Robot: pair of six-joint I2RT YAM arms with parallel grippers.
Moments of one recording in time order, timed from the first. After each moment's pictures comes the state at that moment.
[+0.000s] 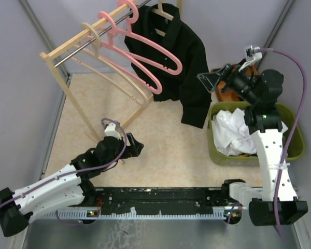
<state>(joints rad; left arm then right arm) -0.92 0.77 0.50 -0.24 -0.37 -0.79 0.00 1.04 1.24 -0.09 -0.70 0.47</state>
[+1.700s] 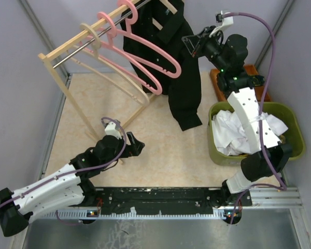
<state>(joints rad) -0.92 0.77 0.52 -0.24 -0.34 -0.78 0.29 1.54 1.73 0.04 -0.35 0.35</state>
